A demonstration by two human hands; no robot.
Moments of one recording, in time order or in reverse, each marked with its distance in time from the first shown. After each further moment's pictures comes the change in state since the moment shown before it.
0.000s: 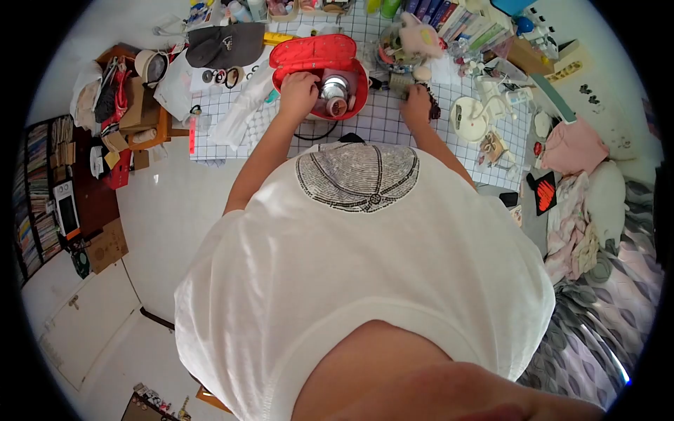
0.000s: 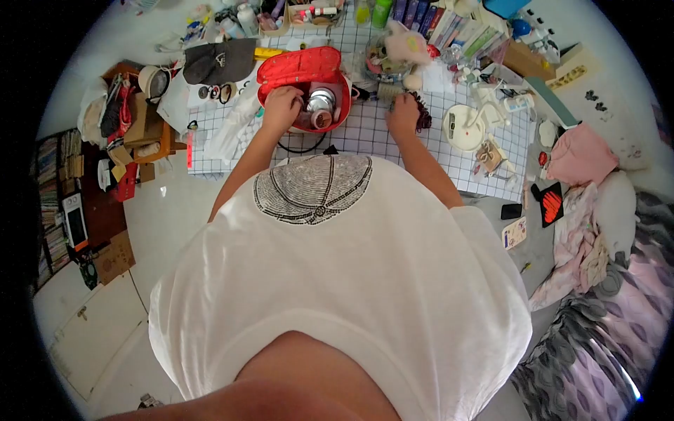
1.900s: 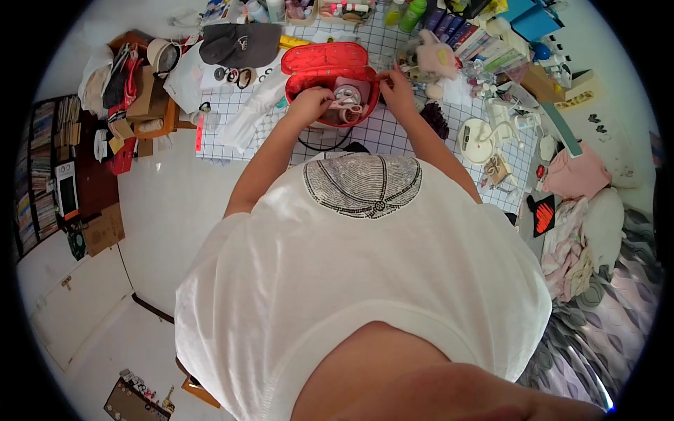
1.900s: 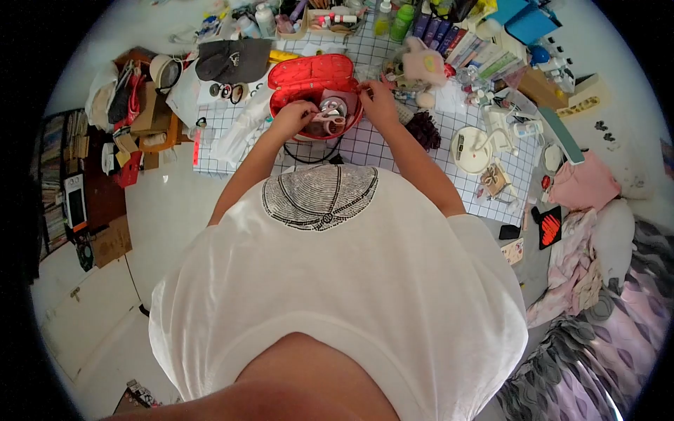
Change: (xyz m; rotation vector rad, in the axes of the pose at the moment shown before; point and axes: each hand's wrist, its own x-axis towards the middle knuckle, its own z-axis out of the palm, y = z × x) left_hand 0.006 -0.021 0.004 -0.251 -0.301 0.002; right_hand 0.060 -0.092 -0.021 0.750 -0.150 -0.189
